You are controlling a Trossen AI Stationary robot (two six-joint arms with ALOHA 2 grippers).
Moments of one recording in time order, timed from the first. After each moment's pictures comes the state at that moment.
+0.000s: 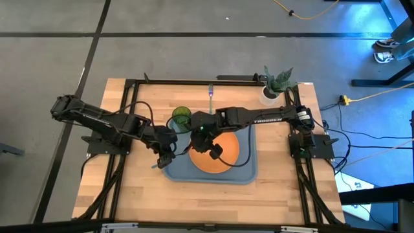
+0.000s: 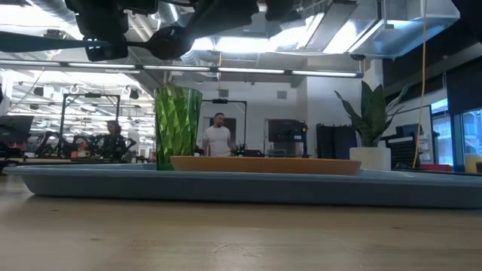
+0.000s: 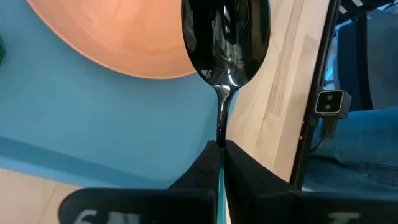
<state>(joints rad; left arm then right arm) -0.22 1.17 0.94 -0.65 0.13 -0.73 0.06 2.02 1.90 -0.74 -0.20 -0.79</state>
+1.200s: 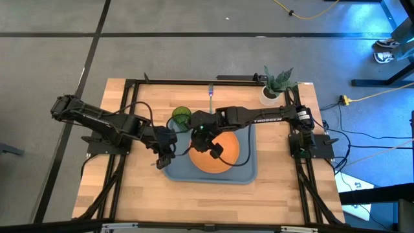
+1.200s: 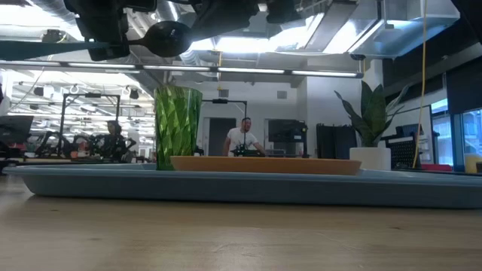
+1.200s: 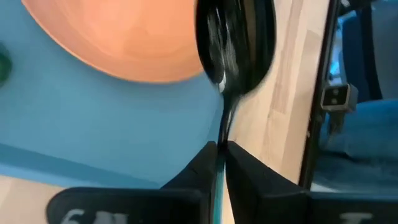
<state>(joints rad) -0.23 1.17 0.94 -0.64 0.10 -0.68 0.06 2.02 1.90 -0.75 -0.20 -0.80</state>
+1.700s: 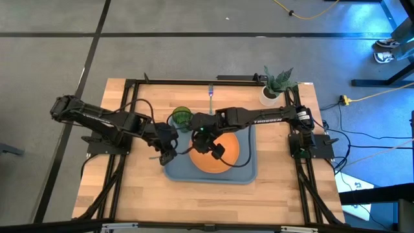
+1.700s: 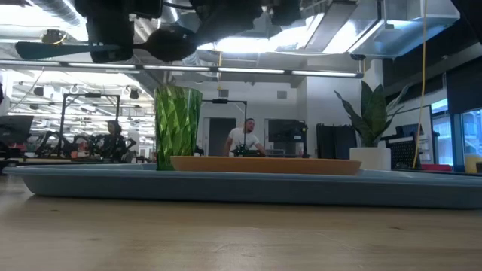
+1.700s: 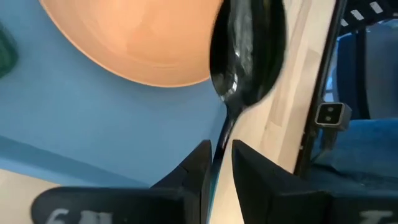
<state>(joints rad) -0.19 1.17 0.94 -0.64 0.14 -0.75 0.06 2.02 1.90 -0.80 -0.17 -0.82</state>
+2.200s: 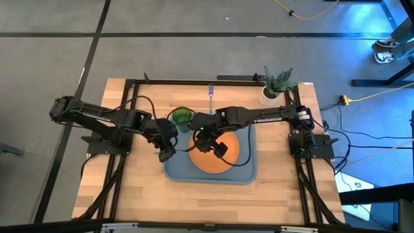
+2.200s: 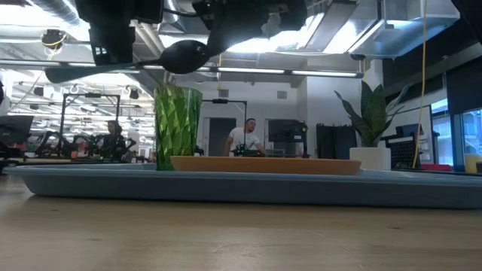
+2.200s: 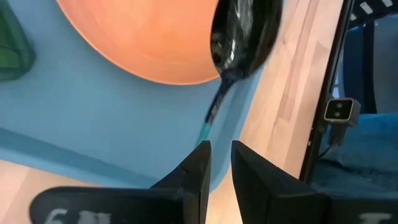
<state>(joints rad) -0.13 1.16 0.94 -0.68 0.18 -0.68 0.06 2.02 1.90 -0.87 -0.16 -0.82</state>
